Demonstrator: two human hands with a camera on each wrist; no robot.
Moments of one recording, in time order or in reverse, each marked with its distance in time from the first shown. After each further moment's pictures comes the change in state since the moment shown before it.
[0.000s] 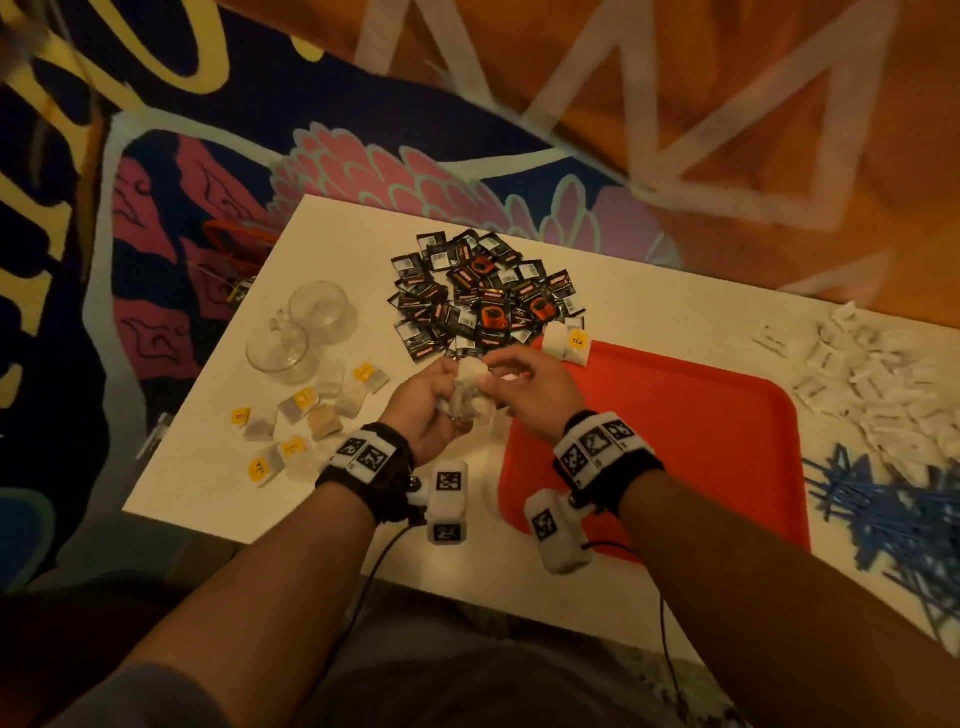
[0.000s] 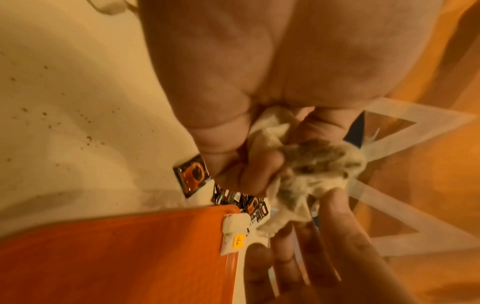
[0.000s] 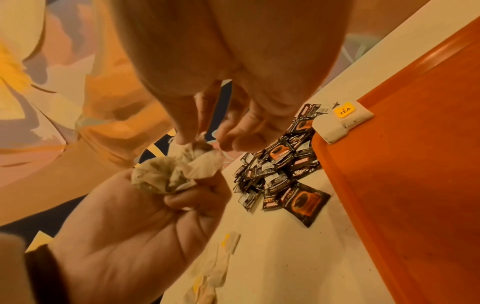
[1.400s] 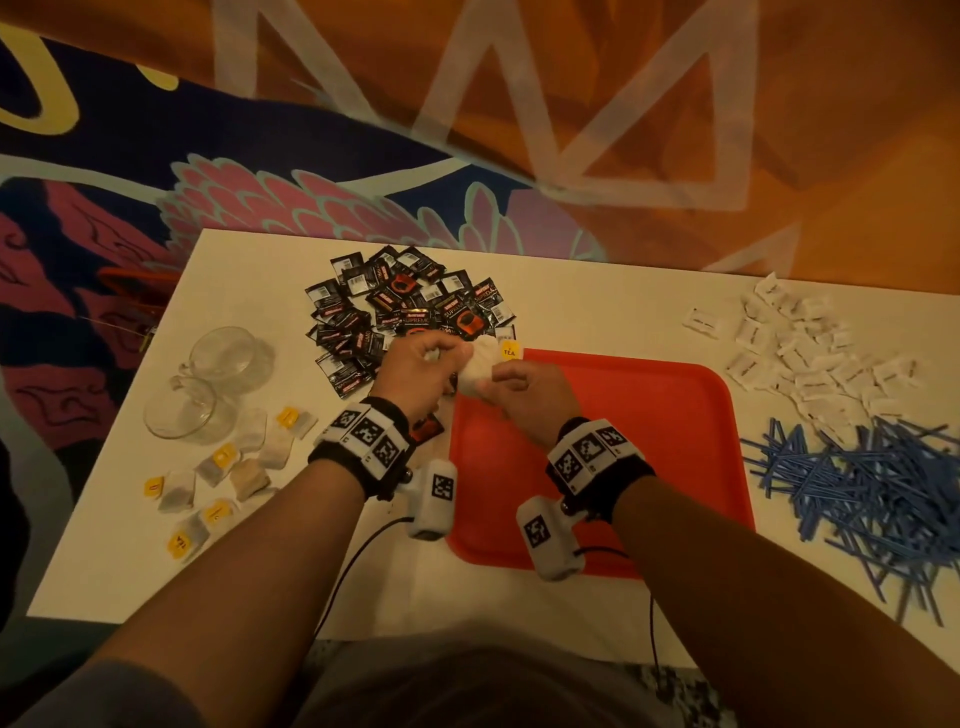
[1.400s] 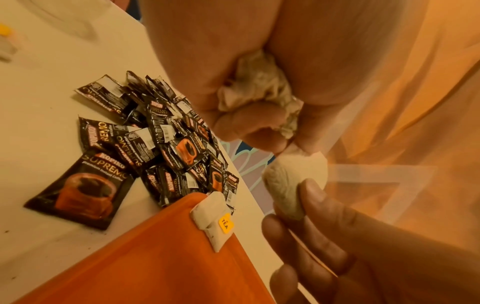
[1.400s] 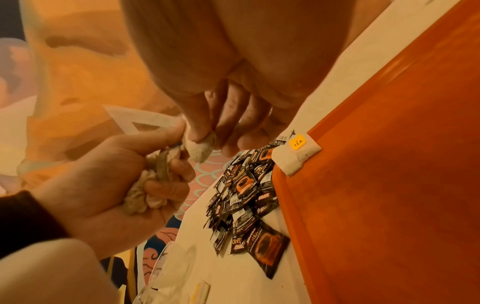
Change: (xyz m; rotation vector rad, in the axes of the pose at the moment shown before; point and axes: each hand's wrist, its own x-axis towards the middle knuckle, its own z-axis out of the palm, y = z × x) left_hand 0.058 0.017 0.083 0.824 0.019 0.499; right_hand 0.022 0.033 -0.076 0.010 0.178 0.088
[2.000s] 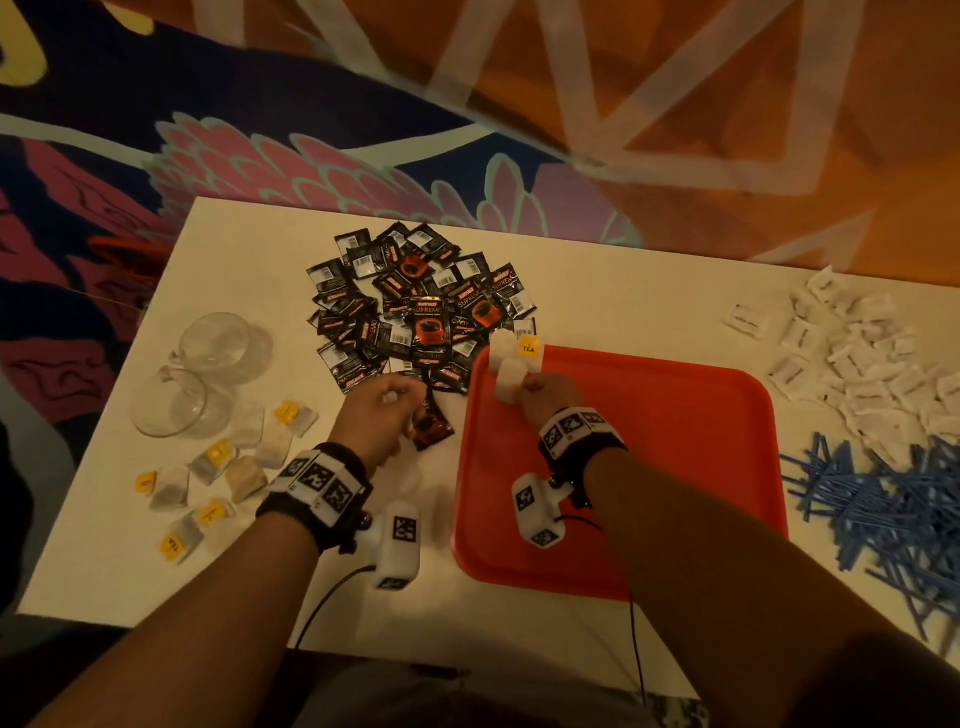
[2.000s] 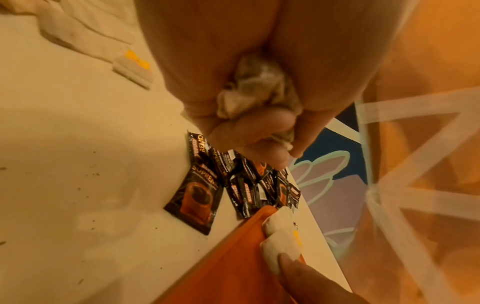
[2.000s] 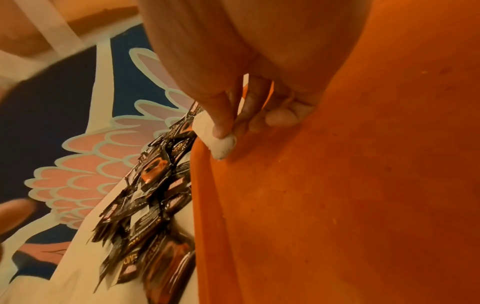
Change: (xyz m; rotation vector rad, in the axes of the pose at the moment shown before) left_hand -0.005 -0.061 -0.032 -0.015 0.059 -0.352; right_hand 0.077 0.056 0.012 -0.329 -0.005 0.421
